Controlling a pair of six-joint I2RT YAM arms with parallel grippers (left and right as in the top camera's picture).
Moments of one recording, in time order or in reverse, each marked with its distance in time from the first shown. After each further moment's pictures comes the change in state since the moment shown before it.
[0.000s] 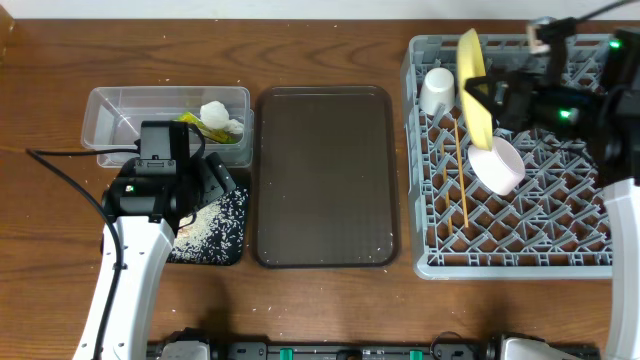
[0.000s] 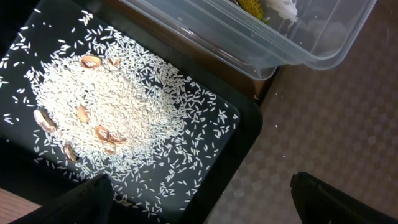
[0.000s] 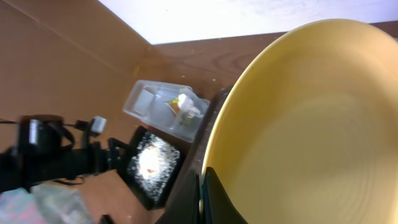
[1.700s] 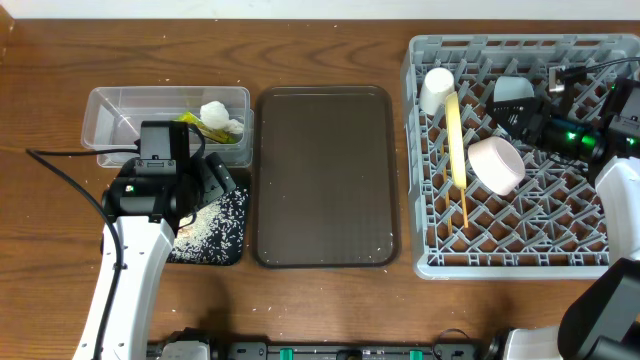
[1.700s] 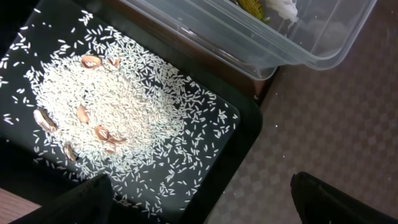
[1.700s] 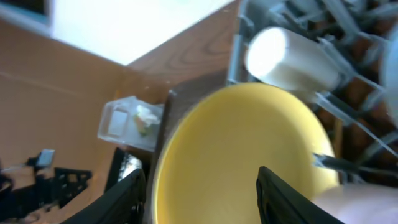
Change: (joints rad) left arm 0.000 0.000 0.000 0.000 0.000 0.000; right arm -0.229 0.206 -0.367 0.358 -0.092 0.006
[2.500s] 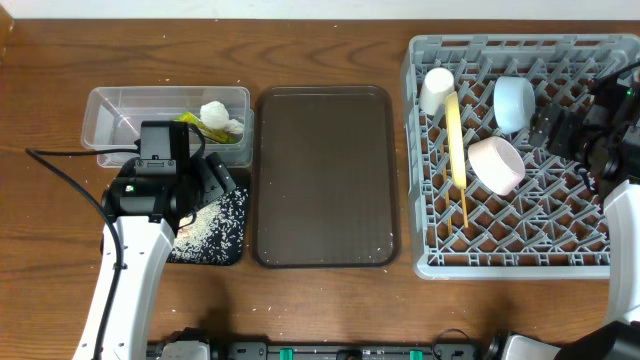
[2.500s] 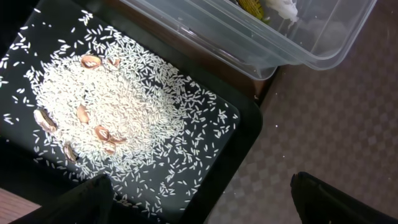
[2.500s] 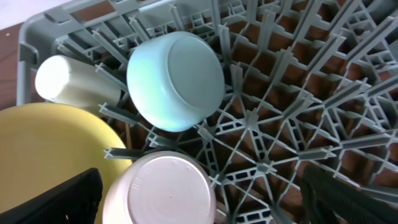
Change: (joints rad) left arm 0.000 0.000 0.000 0.000 0.000 0.000; right arm 0.008 -0.179 0.002 -0.102 0.811 -0.132
